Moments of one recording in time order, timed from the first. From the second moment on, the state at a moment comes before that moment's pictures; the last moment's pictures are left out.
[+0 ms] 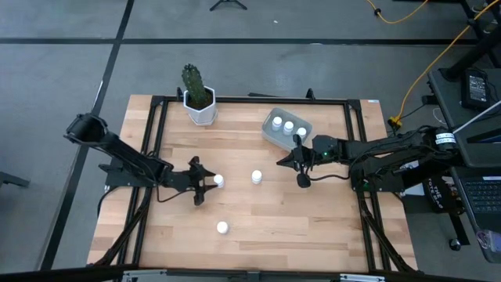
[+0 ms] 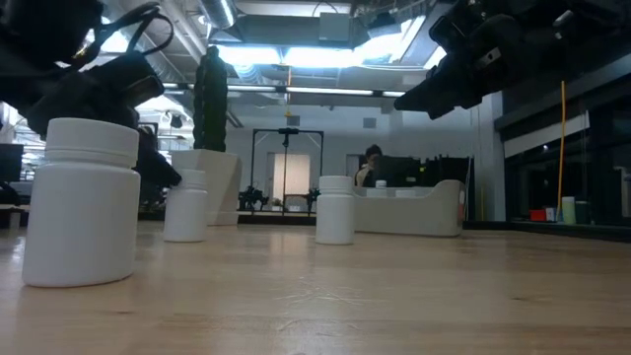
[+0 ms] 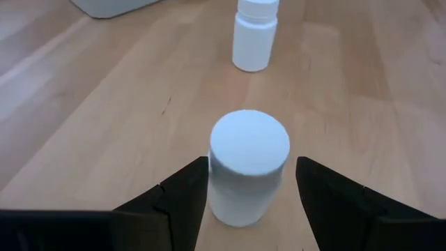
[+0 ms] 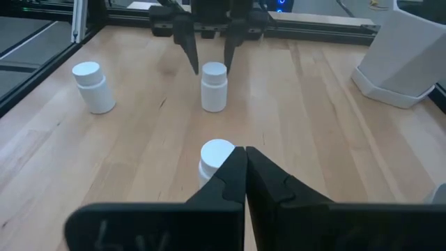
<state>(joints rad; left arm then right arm) -0.38 1.25 0.22 0.42 -0.50 -0.43 -0.04 1.19 0.50 0.33 -0.10 -0.09</state>
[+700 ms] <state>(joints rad) -0.37 1.32 0.26 0.35 -0.45 -0.44 -0.04 1.19 0.50 0.32 -0.10 -0.09</state>
